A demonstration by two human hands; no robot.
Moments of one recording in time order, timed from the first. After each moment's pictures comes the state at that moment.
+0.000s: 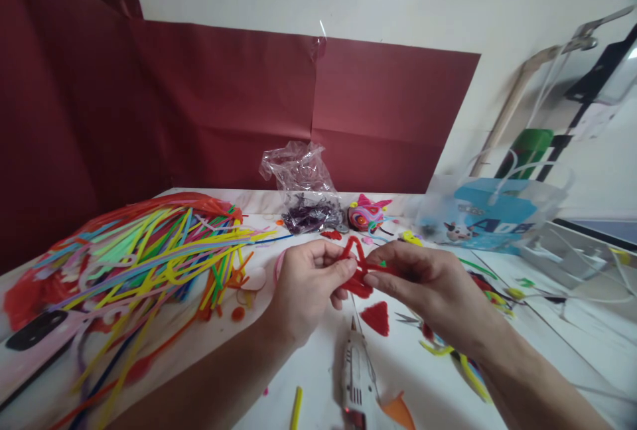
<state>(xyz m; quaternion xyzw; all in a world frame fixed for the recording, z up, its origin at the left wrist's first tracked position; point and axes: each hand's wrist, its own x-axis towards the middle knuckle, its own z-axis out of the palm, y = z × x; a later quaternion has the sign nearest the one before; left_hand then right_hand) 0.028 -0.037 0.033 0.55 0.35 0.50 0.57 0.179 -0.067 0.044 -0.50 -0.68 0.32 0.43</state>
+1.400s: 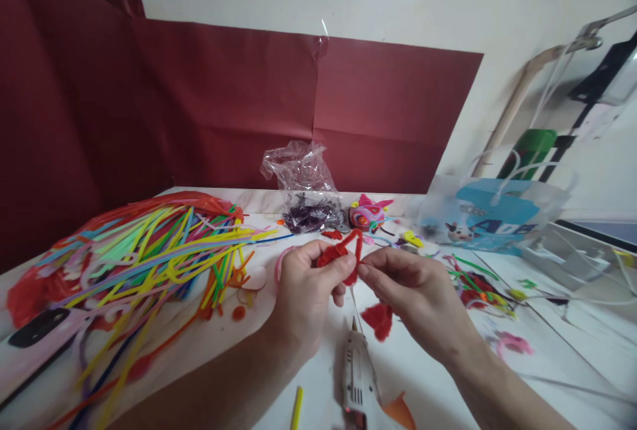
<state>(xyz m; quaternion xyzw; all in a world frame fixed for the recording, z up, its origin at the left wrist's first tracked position) 0.033 -0.043 0.029 0.47 0.31 0.56 0.60 0.157 -0.064 0.035 -0.47 -0.63 0.30 0.53</state>
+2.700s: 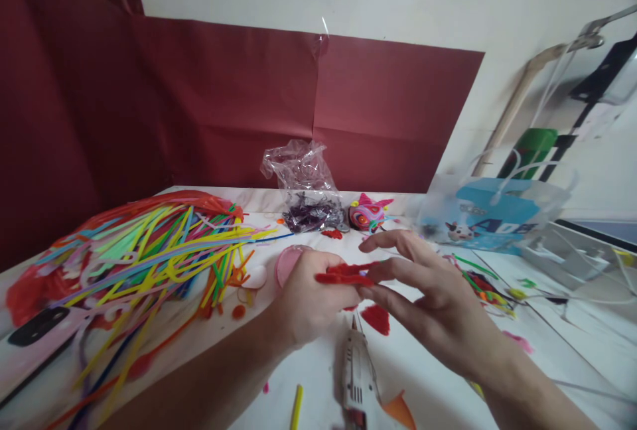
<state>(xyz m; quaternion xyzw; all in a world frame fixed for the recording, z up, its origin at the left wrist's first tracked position) 0.024 -0.039 0.035 0.63 0.35 0.39 0.58 0.176 -0.072 0.044 -0.36 -0.83 -0.05 0.43</state>
